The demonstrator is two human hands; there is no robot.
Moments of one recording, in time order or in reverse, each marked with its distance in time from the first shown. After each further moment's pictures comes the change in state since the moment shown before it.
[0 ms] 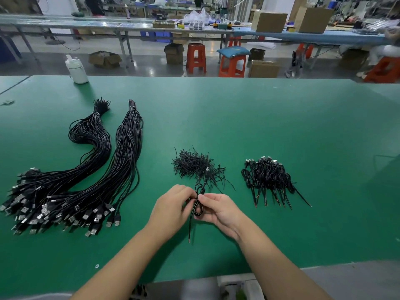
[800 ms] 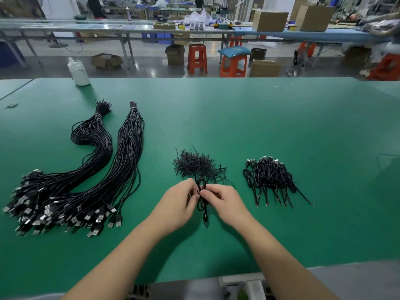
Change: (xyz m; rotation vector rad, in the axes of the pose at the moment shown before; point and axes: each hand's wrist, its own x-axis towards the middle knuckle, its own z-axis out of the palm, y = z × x) left_hand 0.017 0.015 -0.014 -0.102 -0.143 -0.145; right_hand -0.011 -0.023 0.005 -0.915 0.230 -0.409
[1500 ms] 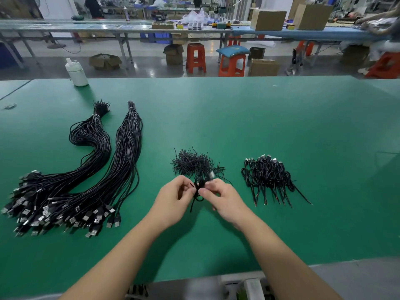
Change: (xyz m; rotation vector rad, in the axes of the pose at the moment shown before) left_hand 0.005 -0.005 0.005 -0.357 0.070 -0.242; right_hand -0.004 -0.013 -0.006 0.207 -0.062 0.078
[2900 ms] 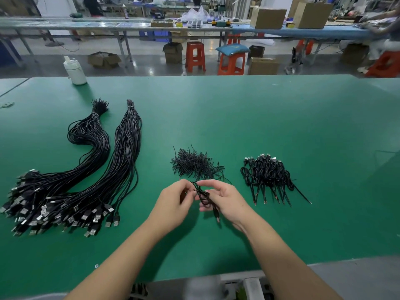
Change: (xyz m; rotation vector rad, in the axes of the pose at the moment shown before) left_hand -0.008 -0.002 0.004 0.186 0.008 0.144; right_hand 0.001 0.011 -0.002 0.352 -0.072 0.136
